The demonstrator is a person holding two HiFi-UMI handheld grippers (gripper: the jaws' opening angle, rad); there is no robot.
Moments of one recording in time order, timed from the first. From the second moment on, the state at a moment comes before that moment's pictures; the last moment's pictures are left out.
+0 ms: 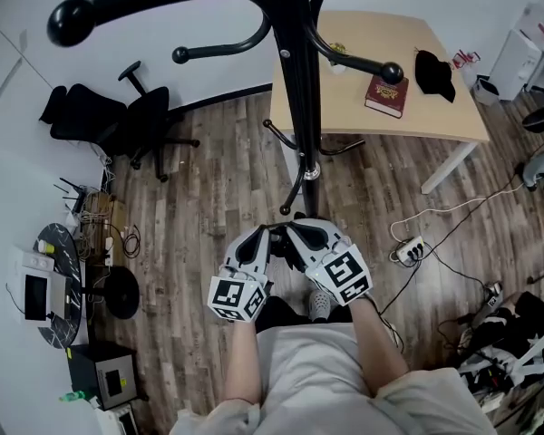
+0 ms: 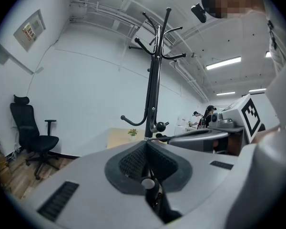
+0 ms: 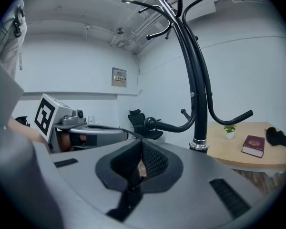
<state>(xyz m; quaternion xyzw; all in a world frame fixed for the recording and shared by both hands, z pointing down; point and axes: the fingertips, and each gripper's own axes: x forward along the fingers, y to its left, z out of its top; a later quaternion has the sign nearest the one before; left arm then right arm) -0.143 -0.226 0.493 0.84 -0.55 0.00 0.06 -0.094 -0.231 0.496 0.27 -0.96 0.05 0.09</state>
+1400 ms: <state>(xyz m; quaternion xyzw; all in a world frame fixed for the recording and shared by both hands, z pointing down) -0.224 -0.184 0.539 0.77 -0.63 0.04 0.10 -0.180 -0.203 0.546 0.19 -0.97 0.05 0.13</state>
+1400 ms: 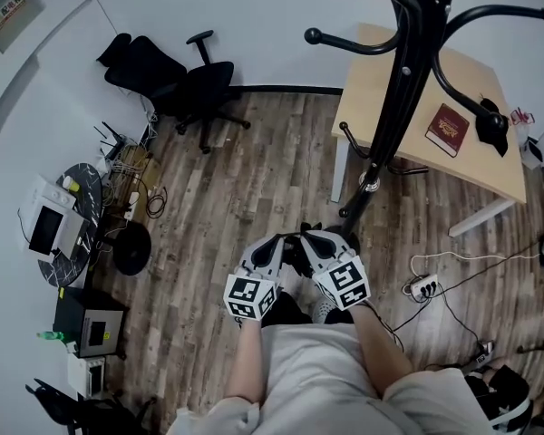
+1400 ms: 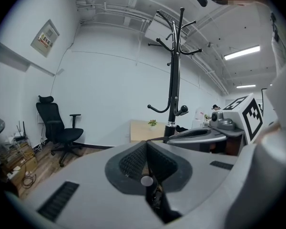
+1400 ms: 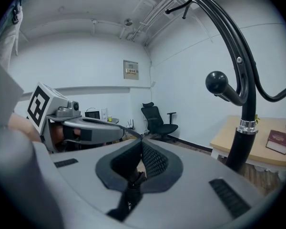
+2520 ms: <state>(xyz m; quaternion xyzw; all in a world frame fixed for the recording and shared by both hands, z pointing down) -0.232 -0.188 0.537 0.78 -0.62 0.05 0.11 -0.194 -0.204 0.538 0.18 -0.98 0.07 0.10</state>
